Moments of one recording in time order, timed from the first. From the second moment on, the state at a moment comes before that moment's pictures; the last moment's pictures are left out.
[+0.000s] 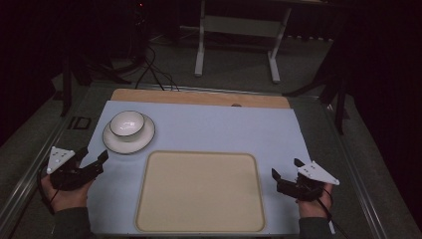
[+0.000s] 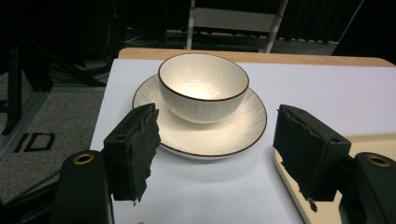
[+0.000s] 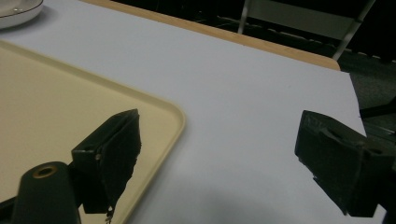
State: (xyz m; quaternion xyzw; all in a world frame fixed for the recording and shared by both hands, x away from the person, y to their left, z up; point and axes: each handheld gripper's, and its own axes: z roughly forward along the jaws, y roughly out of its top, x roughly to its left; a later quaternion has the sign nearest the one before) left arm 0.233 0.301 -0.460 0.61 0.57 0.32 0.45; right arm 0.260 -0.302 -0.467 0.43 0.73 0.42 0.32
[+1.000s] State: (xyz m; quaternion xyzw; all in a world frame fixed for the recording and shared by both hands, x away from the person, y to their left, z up) left arm 0.244 0.288 -0.450 0.62 0.56 0.31 0.45; right arm 0.259 -0.300 -0.468 0.43 0.73 0.42 0.33
